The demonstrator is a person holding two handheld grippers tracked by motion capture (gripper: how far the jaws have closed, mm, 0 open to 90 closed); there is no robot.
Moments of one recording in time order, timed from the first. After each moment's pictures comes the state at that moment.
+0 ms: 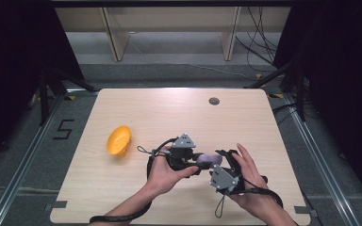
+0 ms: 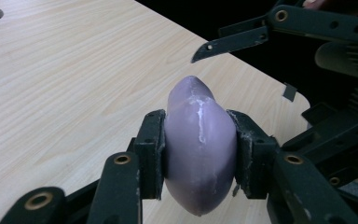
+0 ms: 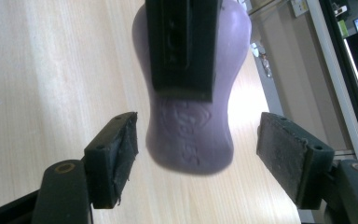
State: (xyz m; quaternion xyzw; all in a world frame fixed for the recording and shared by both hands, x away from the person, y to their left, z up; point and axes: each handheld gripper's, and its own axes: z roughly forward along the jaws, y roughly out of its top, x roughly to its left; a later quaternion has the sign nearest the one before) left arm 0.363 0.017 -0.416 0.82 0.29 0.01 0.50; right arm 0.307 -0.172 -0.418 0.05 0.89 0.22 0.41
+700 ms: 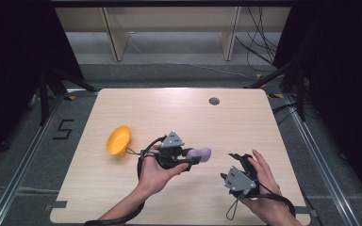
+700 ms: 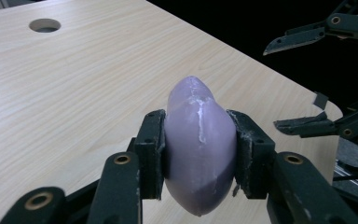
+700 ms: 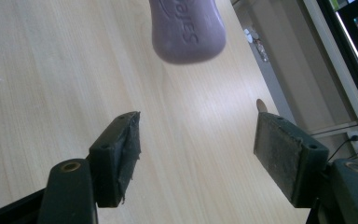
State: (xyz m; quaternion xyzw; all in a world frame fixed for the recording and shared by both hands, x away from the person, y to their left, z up) left arm 0.363 0.044 -0.414 0.80 0.31 0.07 0.51; right arm 0.296 -0.205 -0.423 0.11 0.87 0.25 0.40
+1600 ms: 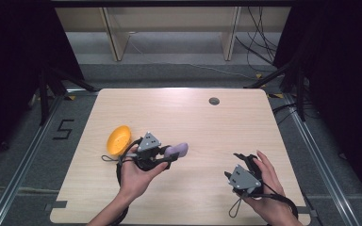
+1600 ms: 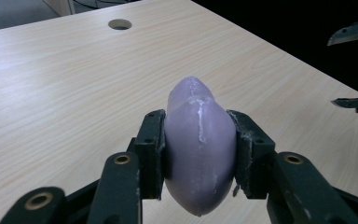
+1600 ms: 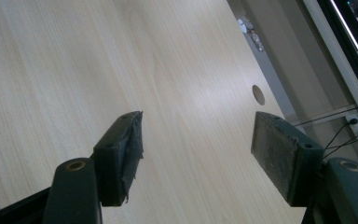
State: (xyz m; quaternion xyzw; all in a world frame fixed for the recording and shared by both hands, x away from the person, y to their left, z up) left arm 0.355 0.097 -0.415 0.78 0.37 0.13 0.49; right arm 0.298 -0.216 -0.425 0.13 0.87 0.24 0.41
